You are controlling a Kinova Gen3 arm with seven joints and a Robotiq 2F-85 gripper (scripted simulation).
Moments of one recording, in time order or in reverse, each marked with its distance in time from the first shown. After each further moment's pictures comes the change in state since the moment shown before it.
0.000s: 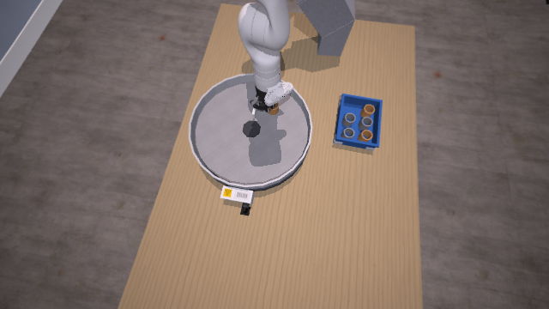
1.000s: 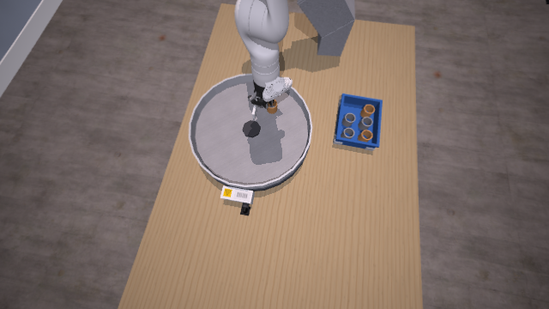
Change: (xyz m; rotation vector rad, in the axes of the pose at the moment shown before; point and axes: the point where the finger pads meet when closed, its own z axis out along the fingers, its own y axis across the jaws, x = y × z) arm -0.007 0.000 -0.018 0.007 -0.016 0.008
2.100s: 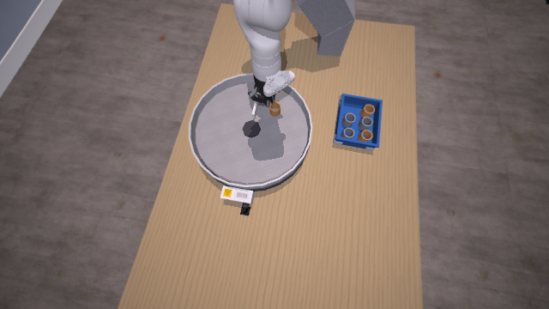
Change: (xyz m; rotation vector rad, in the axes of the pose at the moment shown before) arm 0.007 0.000 -0.028 -0.007 0.015 -0.008
